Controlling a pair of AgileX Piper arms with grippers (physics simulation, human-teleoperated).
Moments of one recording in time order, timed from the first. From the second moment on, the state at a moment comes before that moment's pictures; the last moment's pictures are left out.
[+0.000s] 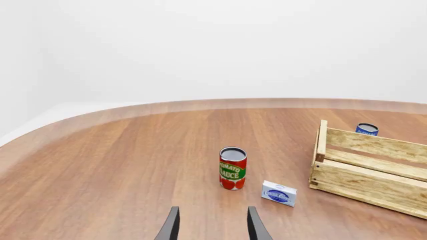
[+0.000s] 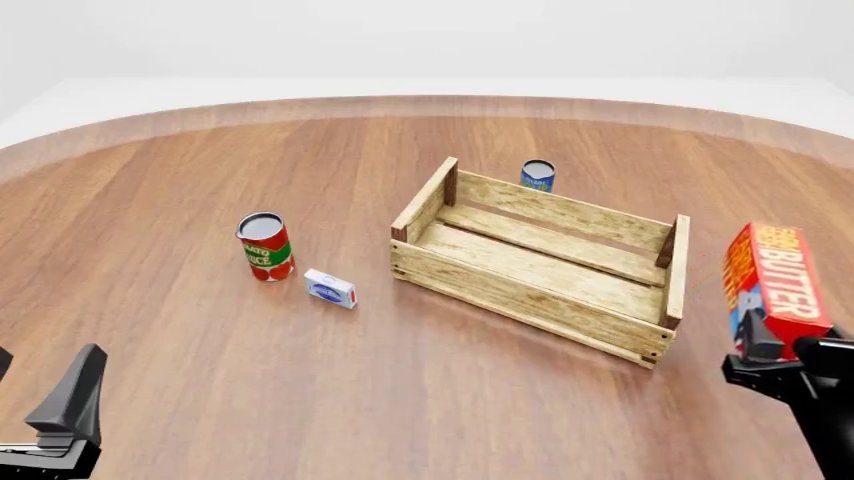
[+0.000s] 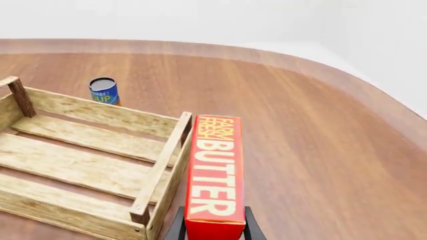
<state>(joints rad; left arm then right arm) 0.00 0.01 0.00 0.00 0.00 -0.25 1.19 -0.01 -0.94 -0.09</state>
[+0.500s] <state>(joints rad) 0.00 0.01 0.00 0.00 0.00 -0.20 0.82 -0.08 -0.56 -0.13</state>
